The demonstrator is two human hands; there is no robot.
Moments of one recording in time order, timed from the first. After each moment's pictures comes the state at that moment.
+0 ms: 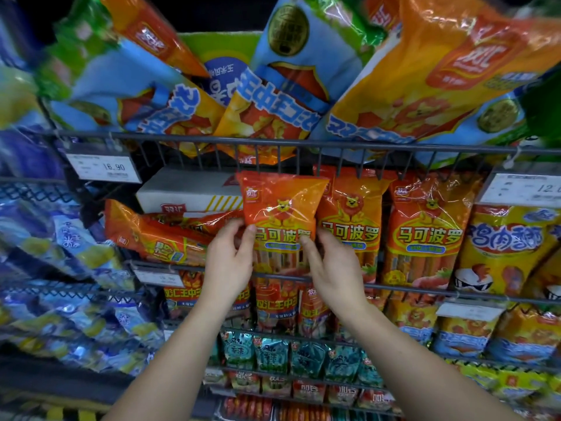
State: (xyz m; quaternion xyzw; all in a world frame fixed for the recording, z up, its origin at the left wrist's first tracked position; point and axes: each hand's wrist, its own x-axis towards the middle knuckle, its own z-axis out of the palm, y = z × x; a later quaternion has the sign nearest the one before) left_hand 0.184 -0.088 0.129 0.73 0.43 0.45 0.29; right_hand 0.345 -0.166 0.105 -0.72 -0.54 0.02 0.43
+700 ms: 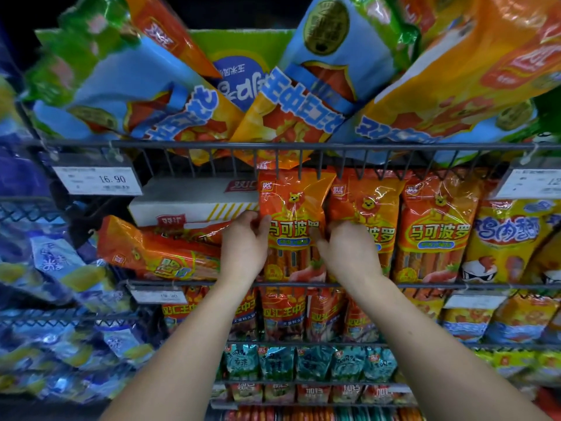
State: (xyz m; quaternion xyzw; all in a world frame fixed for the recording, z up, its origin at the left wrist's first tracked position) left_hand 0.201 -0.037 0.134 0.75 0.44 0.39 0.29; right_hand 0.340 -0.138 0.145 -0.85 -0.47 -0.06 0.24
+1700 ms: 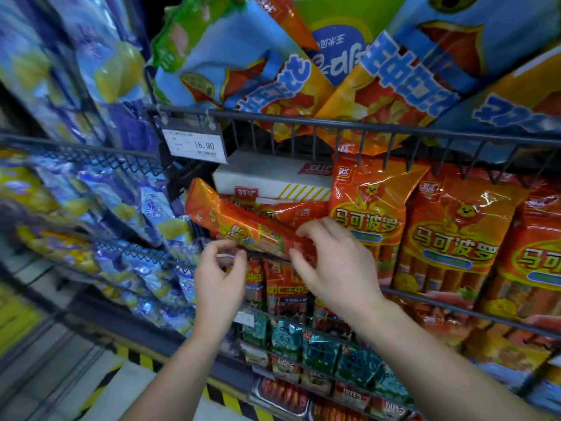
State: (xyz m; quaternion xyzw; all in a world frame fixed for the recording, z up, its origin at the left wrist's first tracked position) left_hand 0.081 -0.085 0.095 0.57 0.56 0.52 0.30; right_hand 0.255 -0.126 0.136 -0.64 -0.69 -0.06 0.32
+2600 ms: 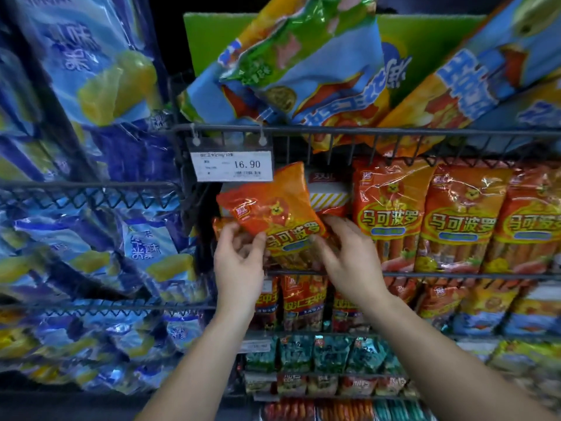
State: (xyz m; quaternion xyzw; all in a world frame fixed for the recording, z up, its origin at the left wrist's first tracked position) left_hand 0.044 -0.003 0.113 0.56 0.38 0.54 0.50; right_hand 0.197 -0.082 0.121 -0.72 -0.55 -0.06 0.41
